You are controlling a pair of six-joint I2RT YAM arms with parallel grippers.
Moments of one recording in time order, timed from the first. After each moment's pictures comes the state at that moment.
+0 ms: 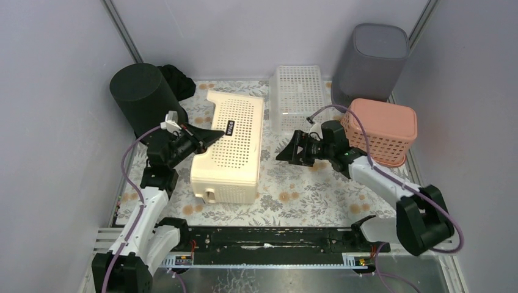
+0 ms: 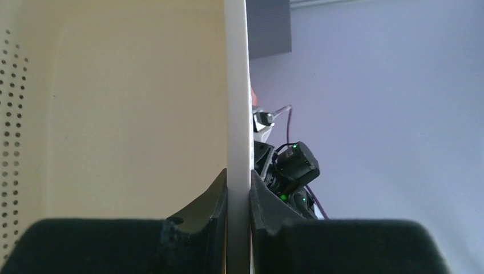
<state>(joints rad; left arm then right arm) -0.05 0.83 0.53 0.22 0.64 -1.31 0.45 1.33 0.71 0.00 -0.62 0.74</state>
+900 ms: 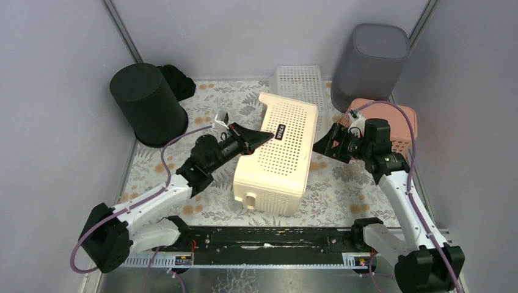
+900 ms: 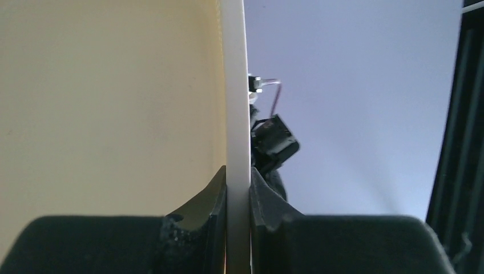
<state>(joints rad) -0.69 1.09 0.66 0.46 0.21 -1.59 0.12 0.96 0.83 -0.51 -0.59 0.54</state>
